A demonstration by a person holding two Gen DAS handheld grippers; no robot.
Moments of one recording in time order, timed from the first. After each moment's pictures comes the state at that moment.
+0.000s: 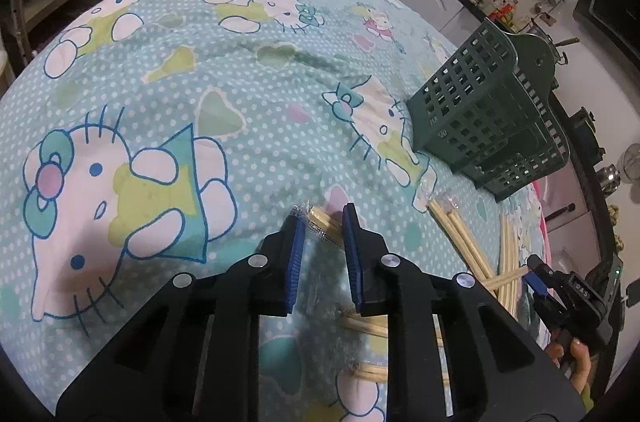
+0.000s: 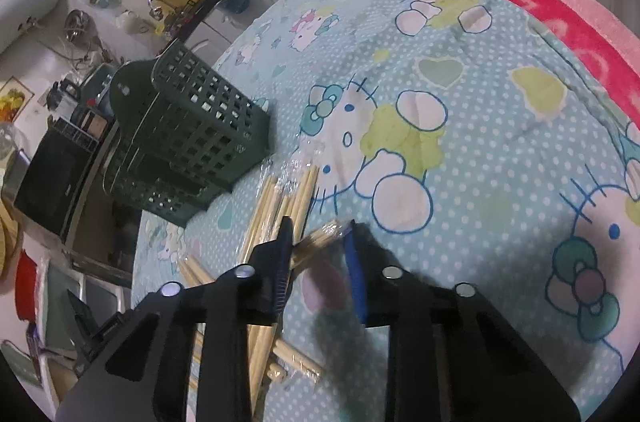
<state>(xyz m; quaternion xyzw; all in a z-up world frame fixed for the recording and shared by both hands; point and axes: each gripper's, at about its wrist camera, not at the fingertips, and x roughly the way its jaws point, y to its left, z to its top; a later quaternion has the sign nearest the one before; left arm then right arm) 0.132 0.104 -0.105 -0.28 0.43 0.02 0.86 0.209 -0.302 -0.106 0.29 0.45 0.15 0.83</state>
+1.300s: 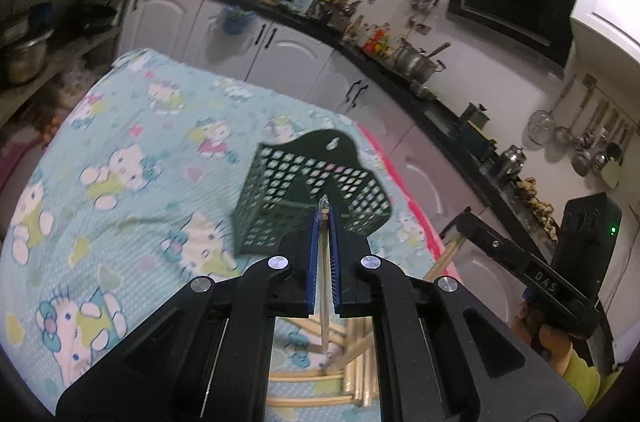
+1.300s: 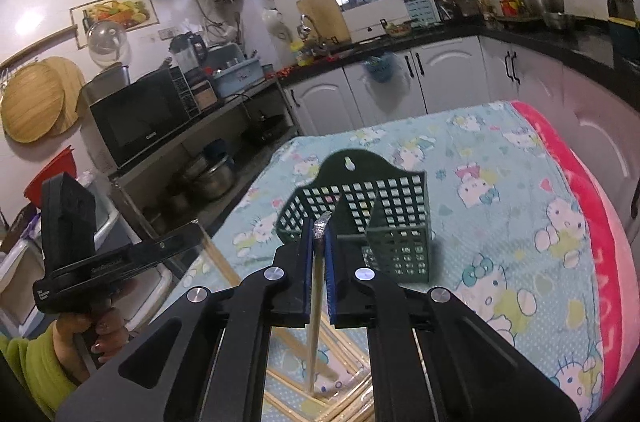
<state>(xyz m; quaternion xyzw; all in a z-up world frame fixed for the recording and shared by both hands) 0.137 0.043 0.050 -0.21 0.29 -0.15 0.92 0.170 -0.211 0.063 0.10 0.27 0.30 0.91</state>
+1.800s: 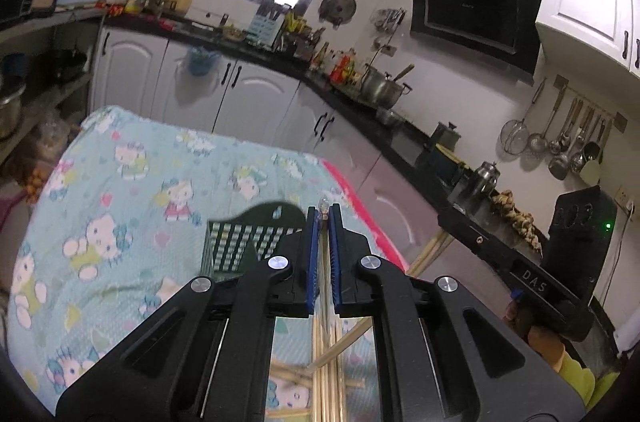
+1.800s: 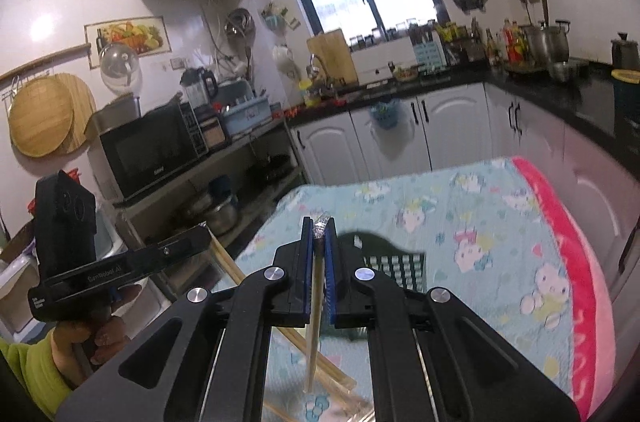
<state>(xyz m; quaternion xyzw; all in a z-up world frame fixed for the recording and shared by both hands) 0.149 0.024 0.119 -0.18 0.22 -0.18 0.94 0.173 -0.219 0.129 0.10 0.19 0.30 0.93</state>
